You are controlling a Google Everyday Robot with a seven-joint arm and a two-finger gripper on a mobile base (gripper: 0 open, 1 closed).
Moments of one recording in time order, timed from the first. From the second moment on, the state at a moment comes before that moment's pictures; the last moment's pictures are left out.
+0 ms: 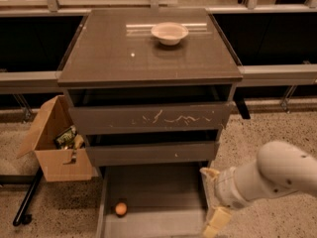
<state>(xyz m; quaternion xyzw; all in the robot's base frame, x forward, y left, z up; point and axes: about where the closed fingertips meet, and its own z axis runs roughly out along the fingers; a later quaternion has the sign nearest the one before) 0.386 -0.133 0.619 -0.60 0.74 0.20 0.22</state>
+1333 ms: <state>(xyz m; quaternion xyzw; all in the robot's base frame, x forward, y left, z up) 0.411 -0.020 0.446 -0.60 0.72 0.28 0.19</state>
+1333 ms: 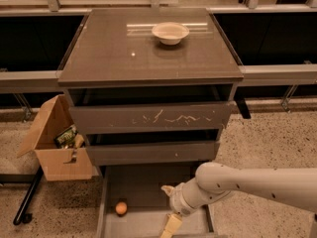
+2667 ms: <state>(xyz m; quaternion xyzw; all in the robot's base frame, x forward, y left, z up) 0.483 -0.007 0.290 -0.65 0.69 0.25 0.19</state>
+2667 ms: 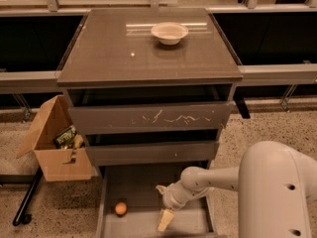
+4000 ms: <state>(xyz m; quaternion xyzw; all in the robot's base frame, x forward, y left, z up) 0.517 0.088 0.169 -0.63 0.65 0.33 0.26</state>
